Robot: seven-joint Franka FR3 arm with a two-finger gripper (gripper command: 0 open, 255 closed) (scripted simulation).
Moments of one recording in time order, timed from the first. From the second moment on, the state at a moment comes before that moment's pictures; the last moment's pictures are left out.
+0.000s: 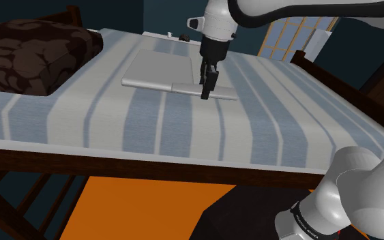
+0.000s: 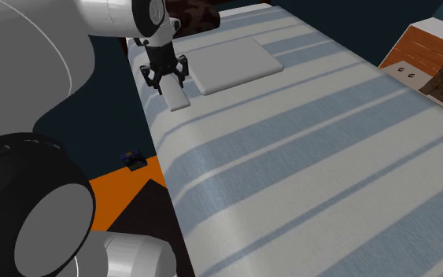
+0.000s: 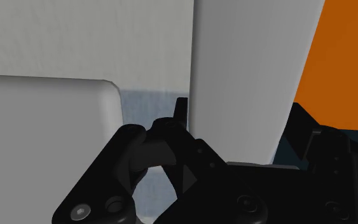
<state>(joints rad) 0.42 -0.20 -0.03 -1.98 -0.02 1.77 -0.56</state>
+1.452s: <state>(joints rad) 0.42 -0.18 -0.03 -2.14 -0.02 1.96 -0.56</state>
